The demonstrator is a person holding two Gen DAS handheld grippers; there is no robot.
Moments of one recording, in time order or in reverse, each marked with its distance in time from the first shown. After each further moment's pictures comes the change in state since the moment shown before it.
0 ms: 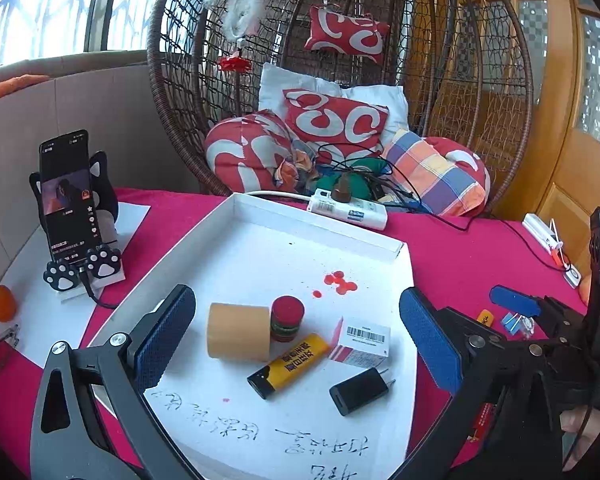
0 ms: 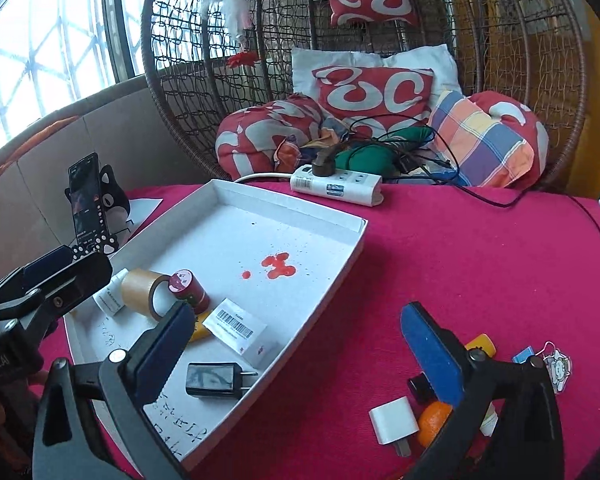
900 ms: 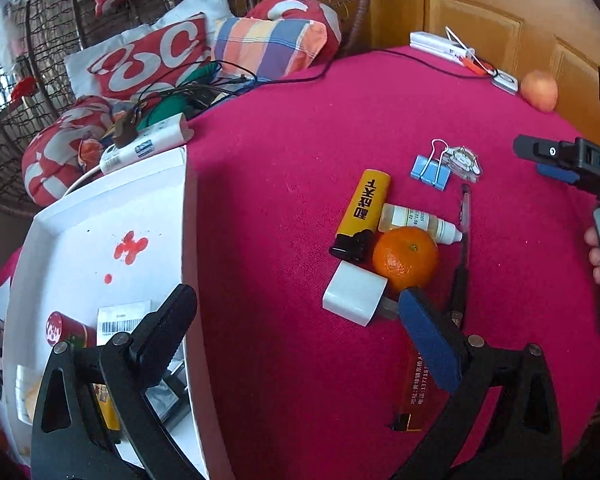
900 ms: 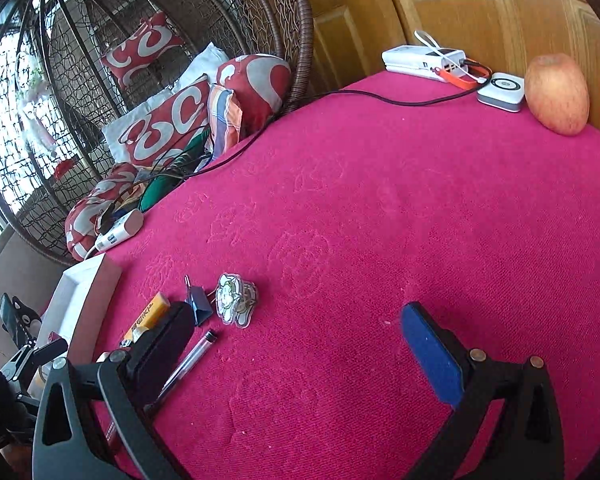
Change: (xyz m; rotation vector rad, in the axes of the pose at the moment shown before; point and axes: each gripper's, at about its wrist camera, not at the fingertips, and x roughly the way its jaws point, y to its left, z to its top) left arm 0.083 -0.171 -0.061 0.566 0.325 -0.214; right arm -0.086 -0.230 -0.095 0.549 -0.047 -0.230
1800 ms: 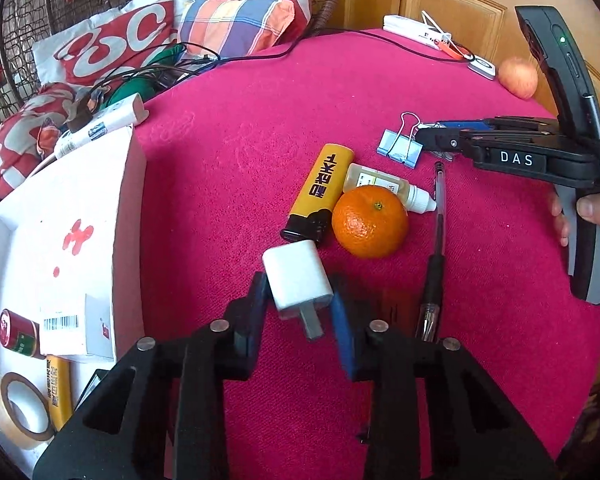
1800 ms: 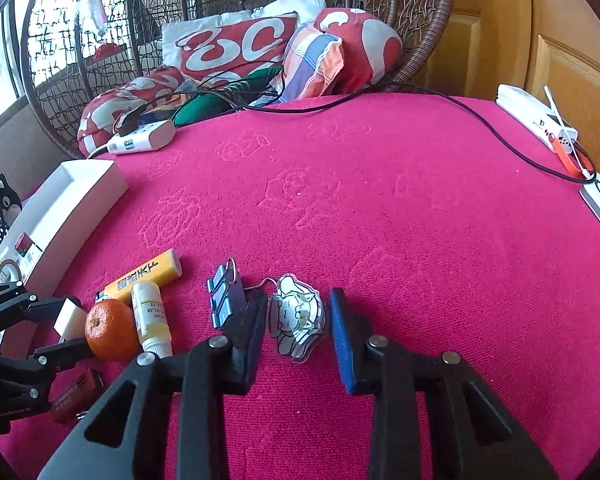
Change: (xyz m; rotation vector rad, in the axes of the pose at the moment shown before) left arm 0.014 -0.012 -0.005 -0.005 0.034 -0.106; right arm 0.055 0.062 0.005 -0.416 0.139 -0.005
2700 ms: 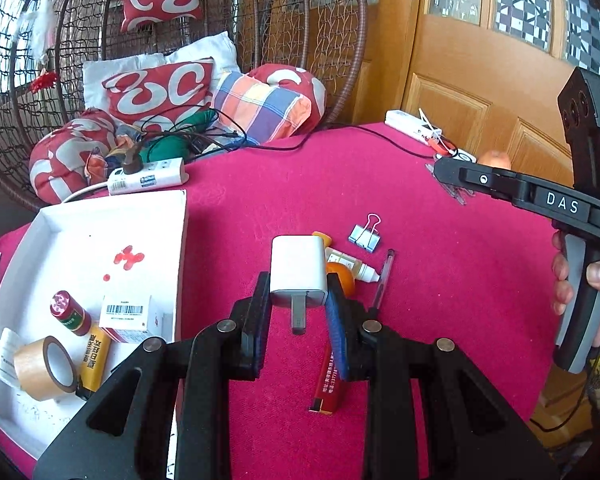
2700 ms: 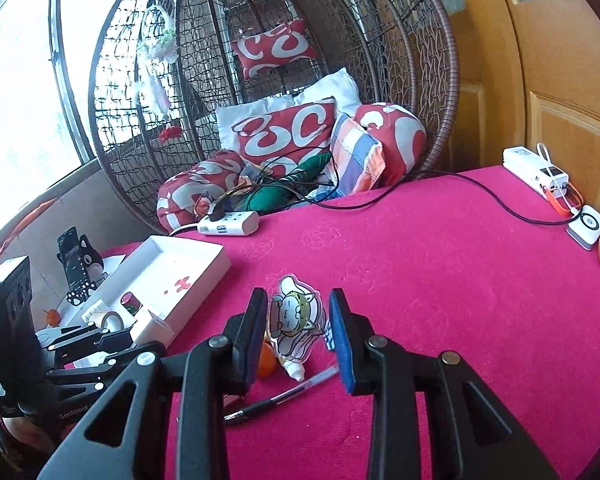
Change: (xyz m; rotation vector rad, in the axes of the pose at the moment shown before) left arm -0.098 0.006 -0.008 -0.150 -0.267 -0.033; right arm -0.112 0.031 0.006 0.044 -0.259 0.178
